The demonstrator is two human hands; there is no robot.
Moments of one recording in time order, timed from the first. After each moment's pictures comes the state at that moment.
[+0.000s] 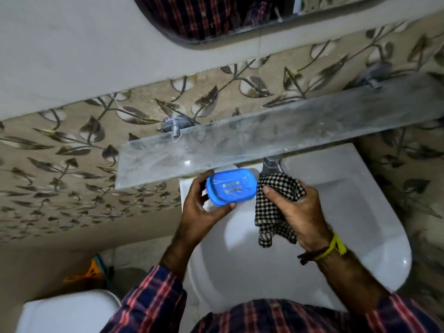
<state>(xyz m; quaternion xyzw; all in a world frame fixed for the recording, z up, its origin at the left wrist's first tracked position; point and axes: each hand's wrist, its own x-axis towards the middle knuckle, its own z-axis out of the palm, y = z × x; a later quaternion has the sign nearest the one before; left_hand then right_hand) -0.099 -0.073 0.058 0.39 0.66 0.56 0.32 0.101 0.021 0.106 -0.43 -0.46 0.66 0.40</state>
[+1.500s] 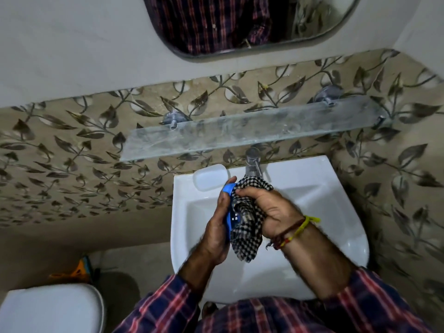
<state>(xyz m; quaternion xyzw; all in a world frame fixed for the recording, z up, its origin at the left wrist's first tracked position) 0.045 -0.099 0.110 0.17 0.50 0.66 0.53 0.123 -0.016 0.168 -0.46 -0.24 0.84 0.18</state>
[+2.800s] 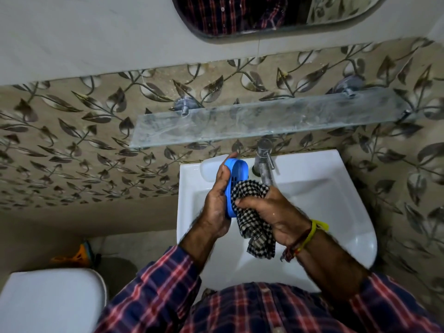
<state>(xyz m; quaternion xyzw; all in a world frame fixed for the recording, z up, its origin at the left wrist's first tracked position) 0.002 -0.080 0.113 0.16 0.43 0.69 0.55 0.121 -0.038 0.159 -0.39 -0.44 0.79 0.16</state>
